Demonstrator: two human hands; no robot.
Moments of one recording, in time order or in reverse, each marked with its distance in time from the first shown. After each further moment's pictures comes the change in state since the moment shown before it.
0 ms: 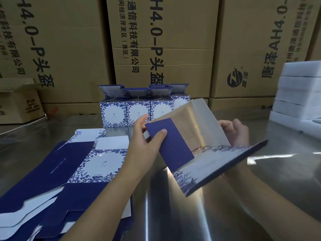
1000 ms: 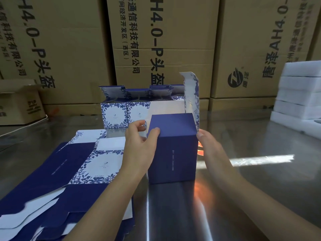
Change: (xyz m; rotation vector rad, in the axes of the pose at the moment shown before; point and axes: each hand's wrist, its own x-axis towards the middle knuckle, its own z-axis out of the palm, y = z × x) left_hand 0.002 0.006 -0.002 0.124 0.148 -0.097; right_hand -0.007 0.027 -0.001 -0.555 -0.297 0.065
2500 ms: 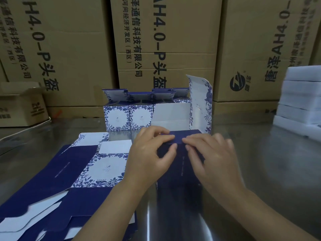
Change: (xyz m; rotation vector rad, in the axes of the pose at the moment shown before) left_hand -0.011 -0.001 -0.002 0.384 0.057 0.834; right_hand -0.021 -0.017 0.006 -0.873 0.364 -0.871
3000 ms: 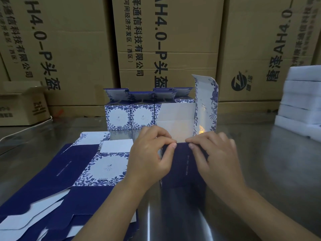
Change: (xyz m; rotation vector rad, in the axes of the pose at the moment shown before) left_hand -0.001 -0.002 0.000 -0.008 -0.012 0.012; right_hand 0.000 0.001 -0.001 0.058 -0.057 0.131
